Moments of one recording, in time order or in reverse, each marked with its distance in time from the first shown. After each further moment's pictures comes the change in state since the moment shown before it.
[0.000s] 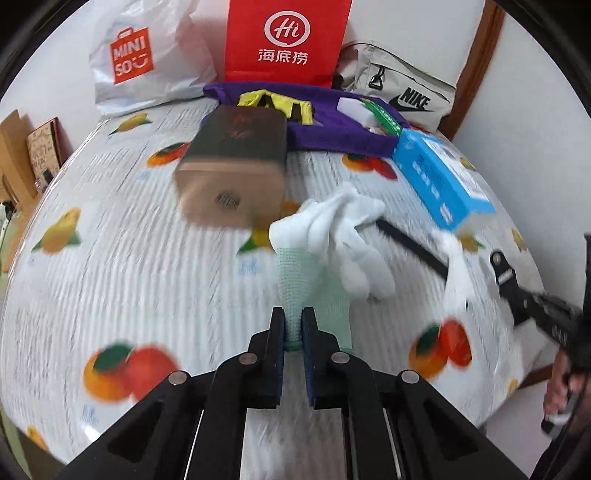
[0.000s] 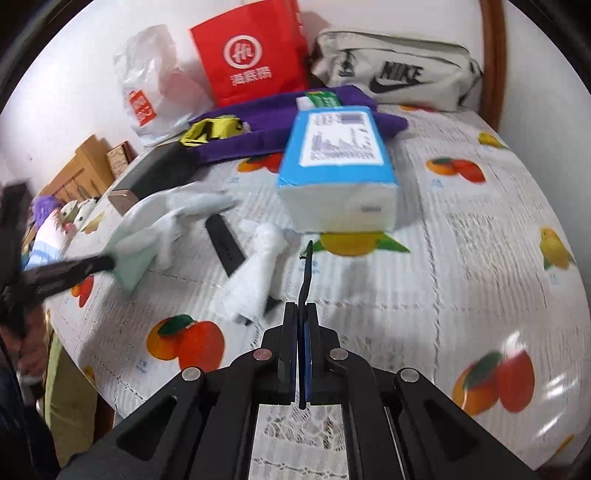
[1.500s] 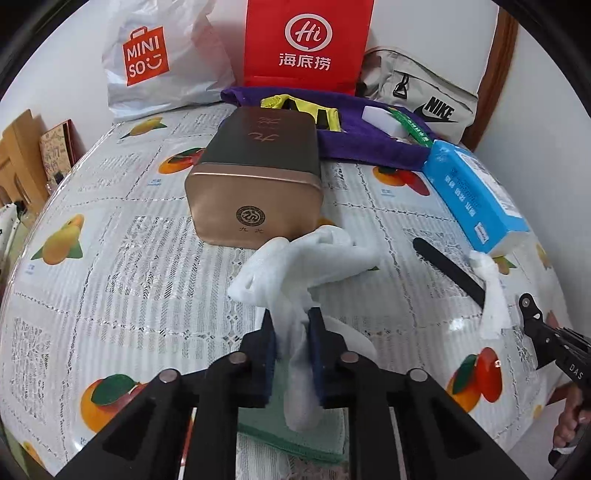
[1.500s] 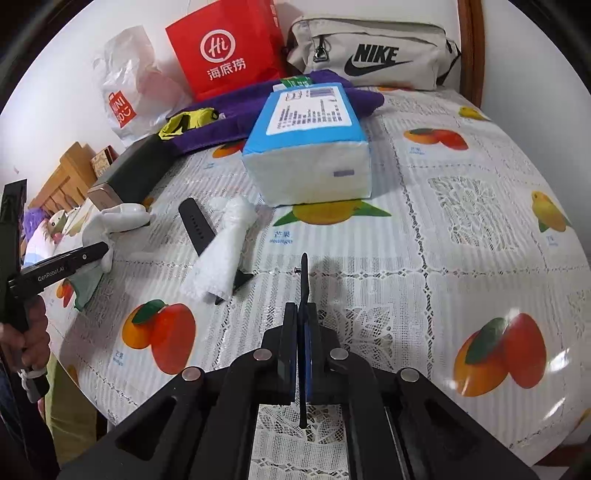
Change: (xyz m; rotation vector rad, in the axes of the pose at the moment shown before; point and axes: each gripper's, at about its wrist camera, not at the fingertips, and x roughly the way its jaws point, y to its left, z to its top) left arm 0.029 0.007 0.018 -0.033 -0.052 0.057; right arm 0.008 -0.009 -0.015 0.040 -0.003 -0.001
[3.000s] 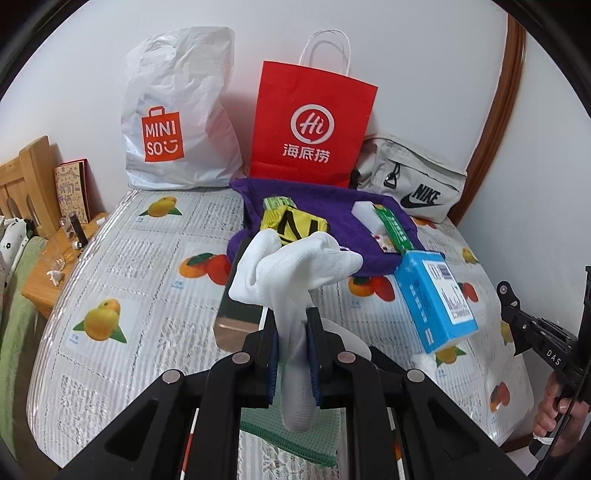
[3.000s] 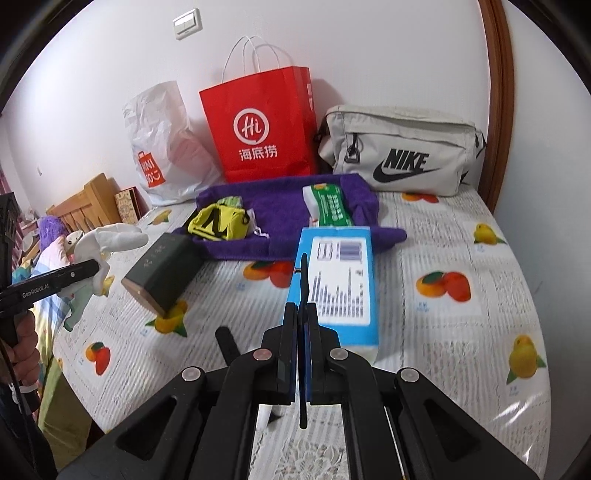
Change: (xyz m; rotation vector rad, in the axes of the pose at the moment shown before) left arm -0.086 0.000 0.080 -0.076 -0.175 -0.022; right arm -0.052 0.020 0.112 -0.115 -0.198 0.032
